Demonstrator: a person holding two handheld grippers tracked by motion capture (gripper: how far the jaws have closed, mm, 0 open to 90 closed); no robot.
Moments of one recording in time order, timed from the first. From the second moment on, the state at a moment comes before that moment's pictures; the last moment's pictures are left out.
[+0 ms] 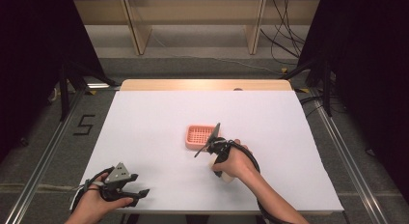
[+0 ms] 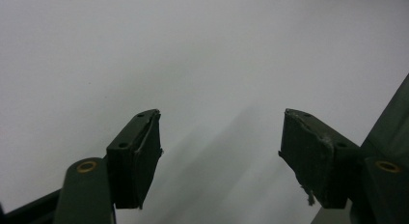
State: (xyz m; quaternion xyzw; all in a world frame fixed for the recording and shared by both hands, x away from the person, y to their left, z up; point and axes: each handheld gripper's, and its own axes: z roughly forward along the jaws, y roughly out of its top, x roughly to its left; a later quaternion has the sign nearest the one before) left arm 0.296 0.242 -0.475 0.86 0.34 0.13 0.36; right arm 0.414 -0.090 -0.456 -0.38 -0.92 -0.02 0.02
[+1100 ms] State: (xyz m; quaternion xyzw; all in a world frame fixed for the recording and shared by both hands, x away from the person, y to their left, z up) left arm 0.296 0.242 -0.475 0.86 0.34 0.12 0.36; right arm 0.410 -0.110 -0.438 -0.28 -0.96 -0.05 0.00
